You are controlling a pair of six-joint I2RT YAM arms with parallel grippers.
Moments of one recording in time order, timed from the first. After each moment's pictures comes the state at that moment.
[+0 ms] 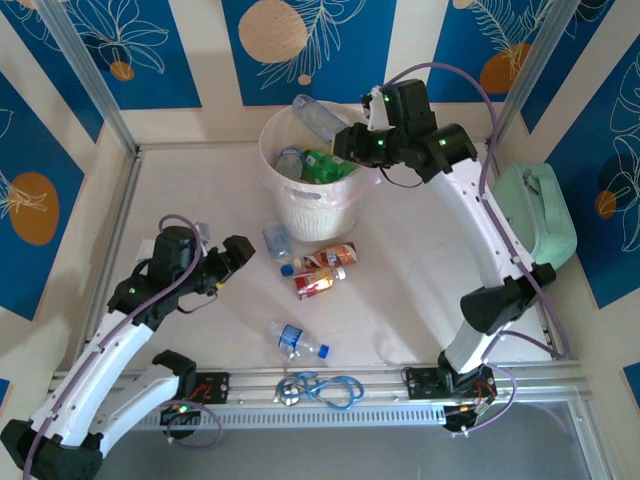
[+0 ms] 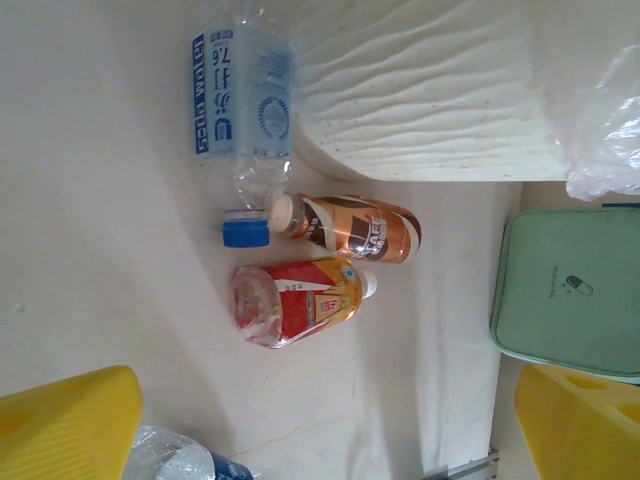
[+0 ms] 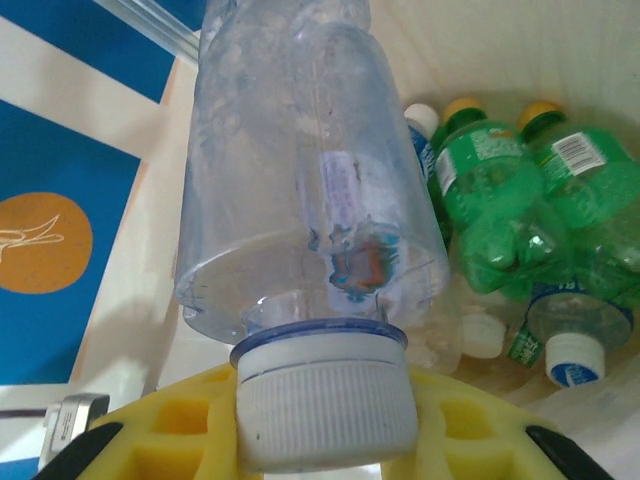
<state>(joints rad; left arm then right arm) -0.41 0.77 0.80 -0.71 0.24 -1.01 0.44 1.71 2.08 -1.01 -0.34 0.55</state>
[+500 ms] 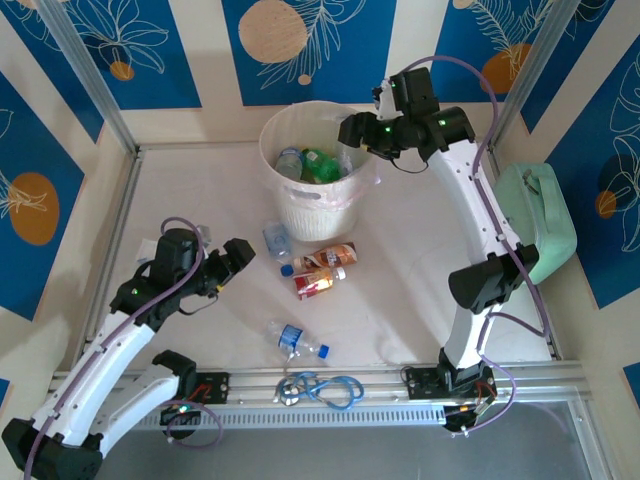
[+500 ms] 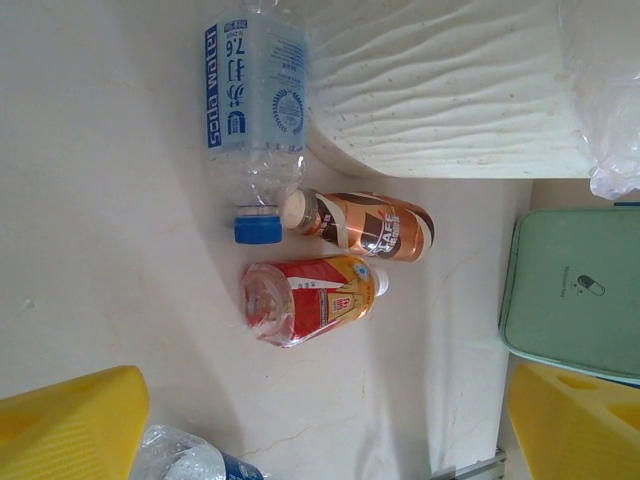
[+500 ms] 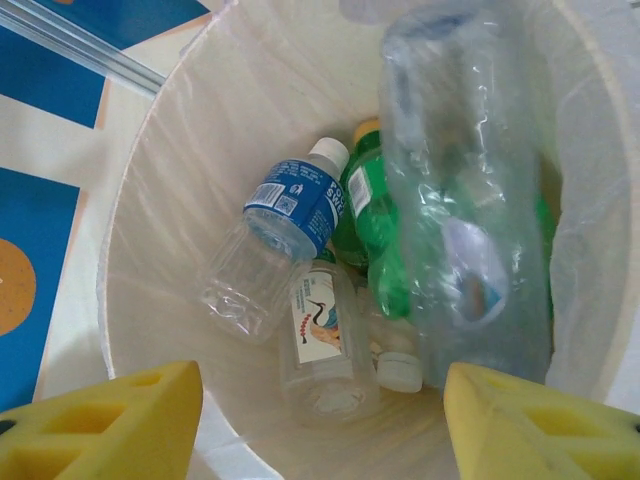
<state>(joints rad) -0.41 0.77 0.77 -0.70 0.24 -1.01 0.36 1.84 2.21 -1.10 -0.34 0.51</state>
